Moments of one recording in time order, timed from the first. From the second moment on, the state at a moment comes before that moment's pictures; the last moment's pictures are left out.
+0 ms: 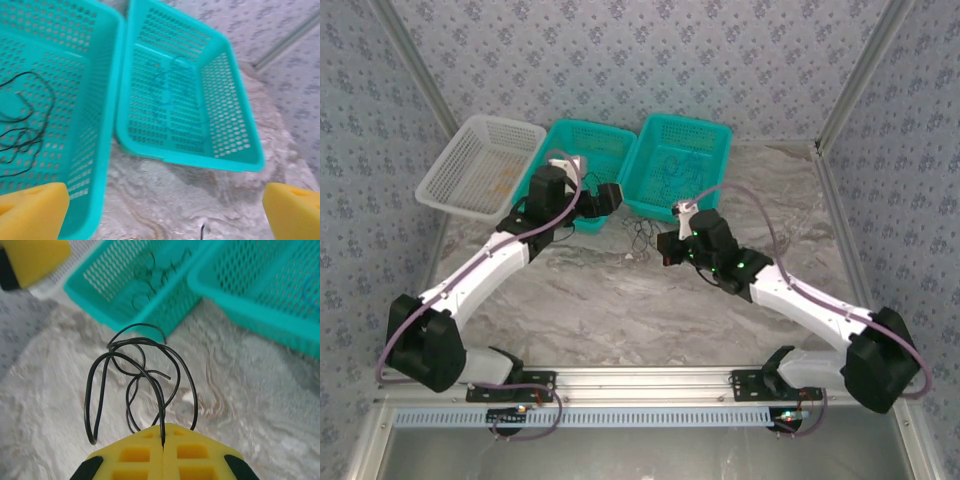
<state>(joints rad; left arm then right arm) -0.47 1.35 1.04 -0.12 0.18 -0.50 0.71 1.20 0.81 -0.08 -0.07 0.45</state>
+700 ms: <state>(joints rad) -0.47 1.44 0.96 0.29 0.56 -0.95 0.54 1.00 0.65 0.23 -0.26 0.49</state>
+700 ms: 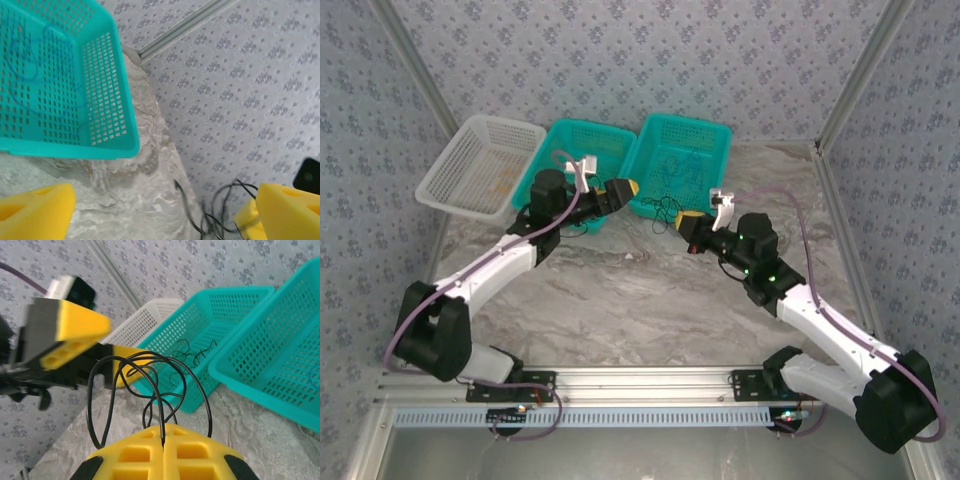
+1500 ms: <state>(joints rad) -0.48 1.58 0.96 0.50 0.71 -1.41 0.57 1.08 0.63 0.37 -0.25 0.38</state>
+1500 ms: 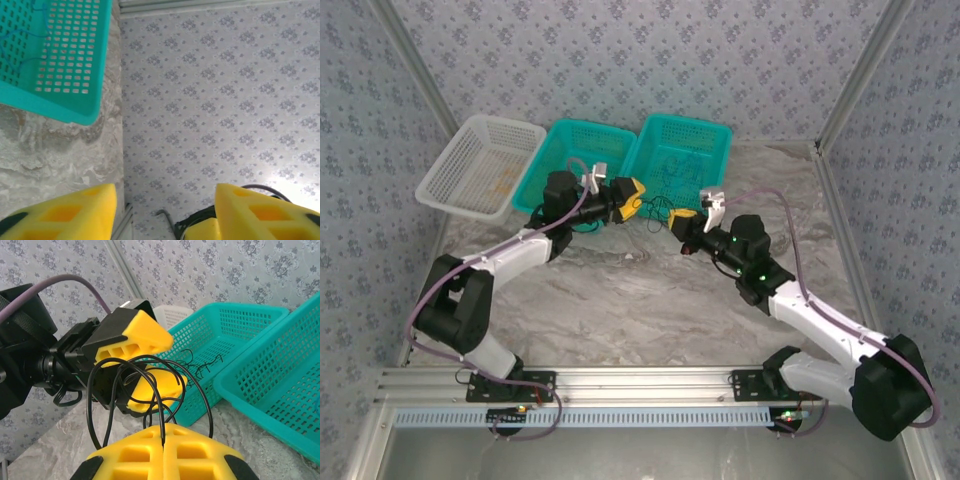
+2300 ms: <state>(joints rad) -0.45 1.22 1.12 -0.30 0.01 -0.83 0.44 0.98 0.66 -0.18 -0.29 0.18</state>
